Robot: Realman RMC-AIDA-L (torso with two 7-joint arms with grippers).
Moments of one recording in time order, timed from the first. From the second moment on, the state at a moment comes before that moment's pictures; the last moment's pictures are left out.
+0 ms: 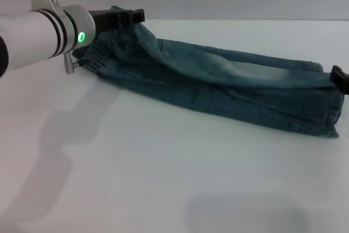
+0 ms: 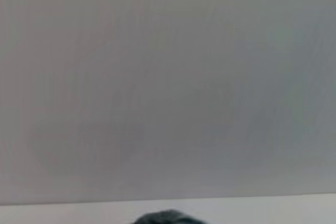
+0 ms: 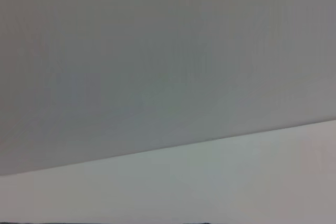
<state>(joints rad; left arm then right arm) -0.54 -2.06 -1.52 -1.11 2.54 -0.46 0.03 -0.04 2.07 1.40 1.35 0.12 -0.16 -2.79</state>
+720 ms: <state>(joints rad) -0.51 -2.05 -1.66 -1.15 2.63 -0.64 0.06 -0.04 2.07 1.29 1.25 0.04 0.14 -2.79</state>
